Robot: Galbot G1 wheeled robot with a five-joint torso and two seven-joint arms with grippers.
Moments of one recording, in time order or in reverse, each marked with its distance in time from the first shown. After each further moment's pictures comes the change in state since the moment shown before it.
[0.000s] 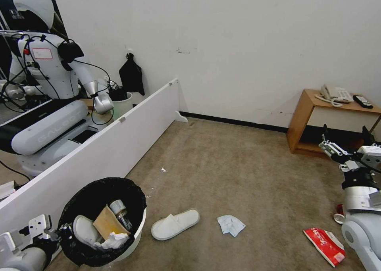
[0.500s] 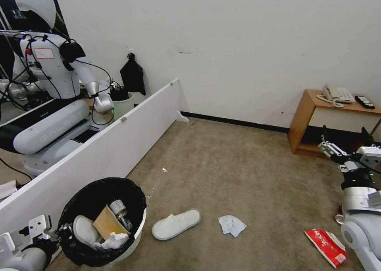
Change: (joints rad) left arm -0.003 -0.002 0.000 0.001 0.001 0.000 0.001; right arm 0.000 0.002 0.001 -0.009 -0.002 0.000 0.001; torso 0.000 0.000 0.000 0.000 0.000
